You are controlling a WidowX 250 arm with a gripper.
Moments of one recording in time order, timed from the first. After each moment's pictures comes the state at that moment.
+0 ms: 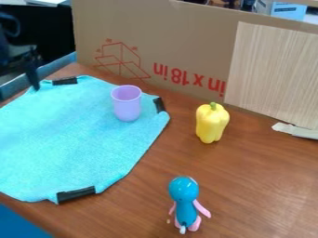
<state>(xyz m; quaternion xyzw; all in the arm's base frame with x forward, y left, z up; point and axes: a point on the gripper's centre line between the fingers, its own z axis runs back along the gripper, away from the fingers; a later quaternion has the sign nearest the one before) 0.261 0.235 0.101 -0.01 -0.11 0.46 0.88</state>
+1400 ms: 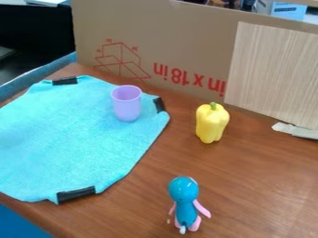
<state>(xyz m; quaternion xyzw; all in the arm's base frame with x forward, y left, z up) 0.180 0.273 0.035 0.05 -0.10 0.40 0.91</state>
